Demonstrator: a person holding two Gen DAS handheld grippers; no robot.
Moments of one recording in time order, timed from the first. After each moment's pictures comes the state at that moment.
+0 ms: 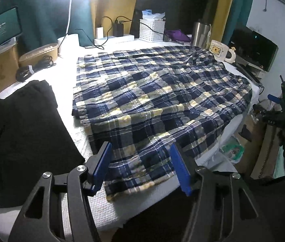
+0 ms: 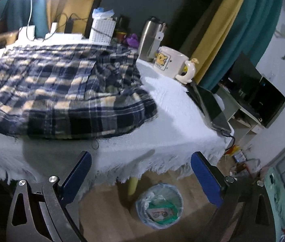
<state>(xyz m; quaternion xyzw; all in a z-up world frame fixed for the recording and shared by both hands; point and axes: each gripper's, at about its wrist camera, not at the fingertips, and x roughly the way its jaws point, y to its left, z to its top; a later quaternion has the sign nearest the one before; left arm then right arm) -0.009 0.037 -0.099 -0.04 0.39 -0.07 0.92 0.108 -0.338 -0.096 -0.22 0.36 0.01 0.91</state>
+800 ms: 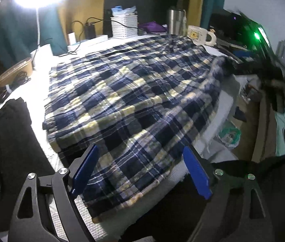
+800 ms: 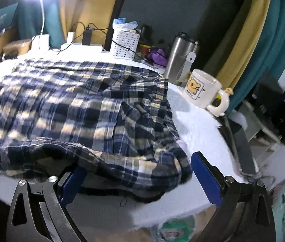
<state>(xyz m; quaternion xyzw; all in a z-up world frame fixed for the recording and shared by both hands) 0.001 0.006 -0.113 0.03 0.39 -0.14 0.91 0.177 -0.288 -0.070 -0.20 0.36 0.10 0.91</state>
